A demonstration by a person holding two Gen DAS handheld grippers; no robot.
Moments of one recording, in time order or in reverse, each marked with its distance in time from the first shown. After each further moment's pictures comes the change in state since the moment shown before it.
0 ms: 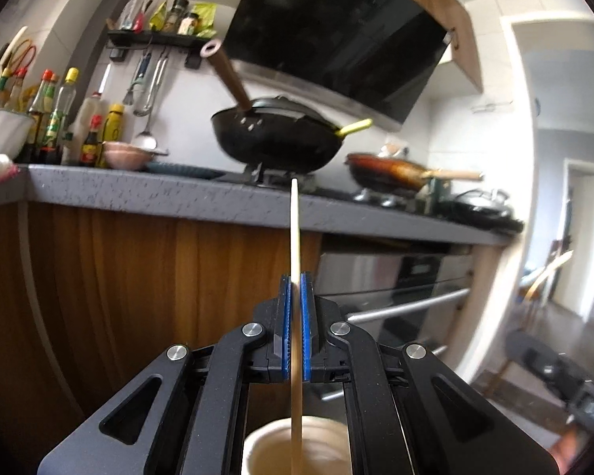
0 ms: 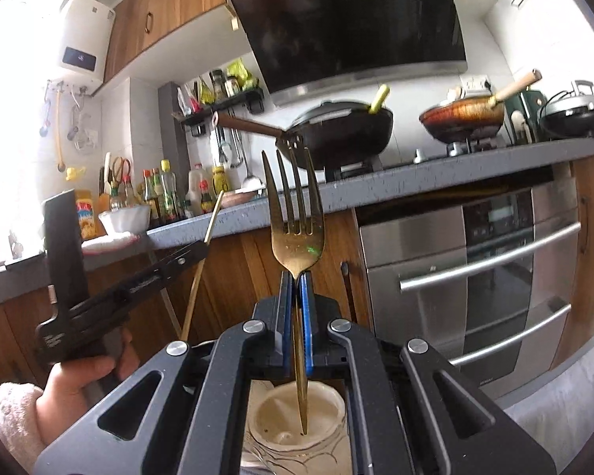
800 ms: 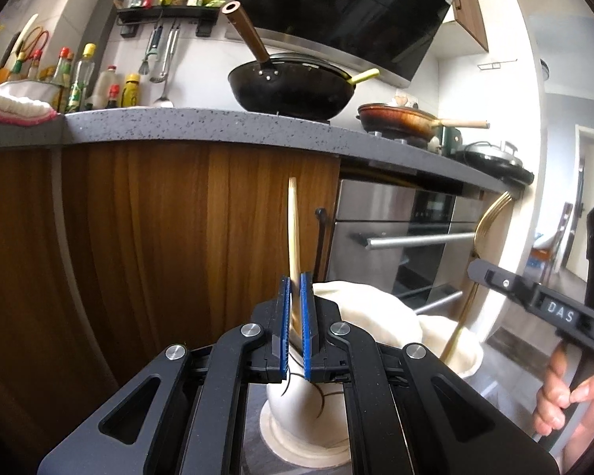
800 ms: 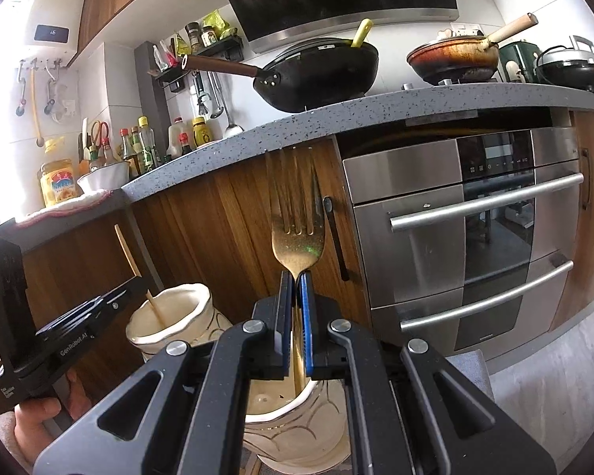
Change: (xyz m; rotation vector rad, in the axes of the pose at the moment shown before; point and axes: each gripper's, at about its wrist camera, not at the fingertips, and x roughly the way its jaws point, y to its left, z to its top) left arm -0.045 0.014 -0.061 0.048 0.116 0.047; right arm 0.030 -0.021 -0.032 0.037 0.148 -0.041
